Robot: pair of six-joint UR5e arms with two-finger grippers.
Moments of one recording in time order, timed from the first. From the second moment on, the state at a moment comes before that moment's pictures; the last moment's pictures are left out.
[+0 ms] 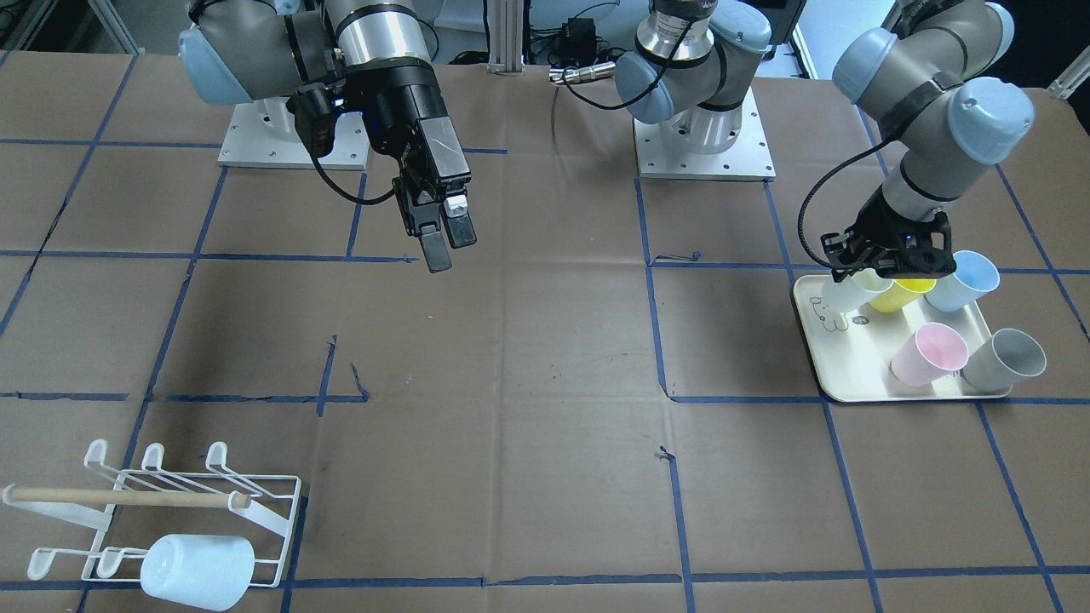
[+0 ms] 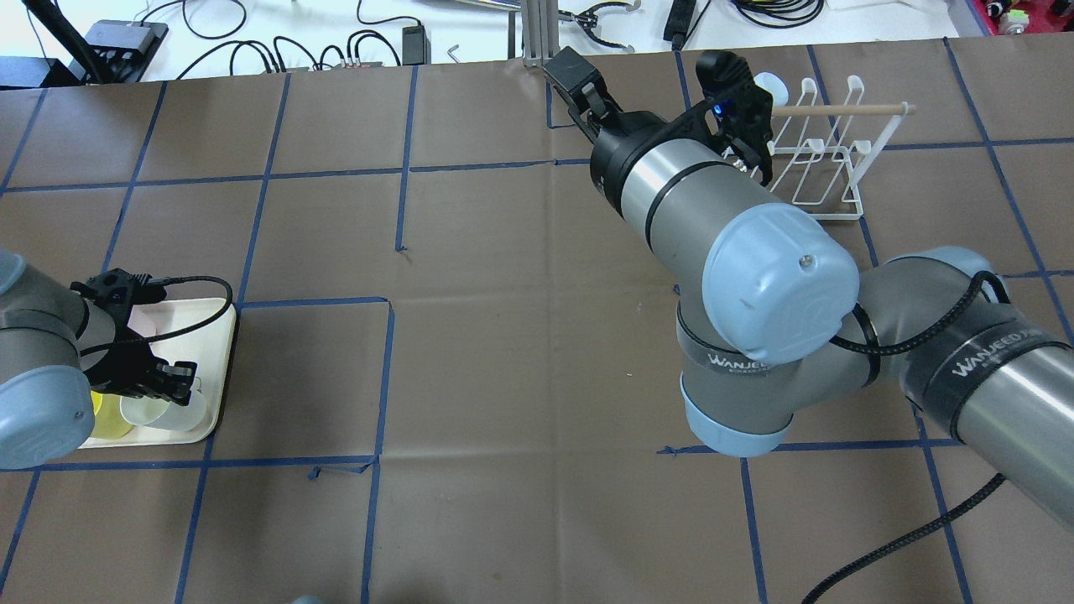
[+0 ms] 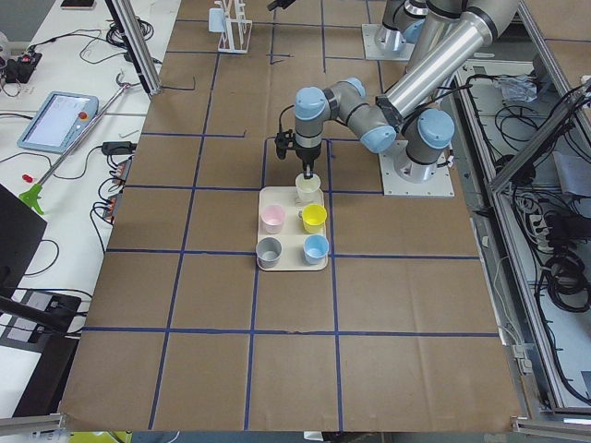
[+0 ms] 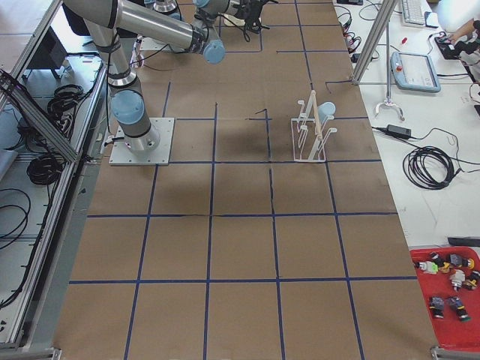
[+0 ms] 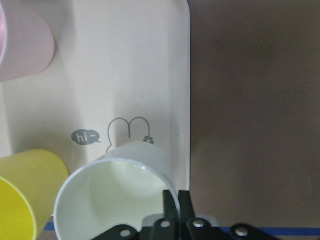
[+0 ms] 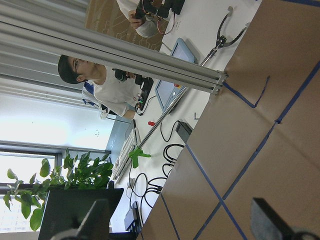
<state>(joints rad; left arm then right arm) -1.00 -1.52 -2.14 -1.09 1.61 0.57 1.88 -1.50 2.10 -3.33 -1.52 1.40</state>
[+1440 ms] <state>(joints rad) -1.17 -1.56 -1.55 -1.52 0.97 0.77 1.76 -1.61 2.41 -3.62 -1.48 1.54</state>
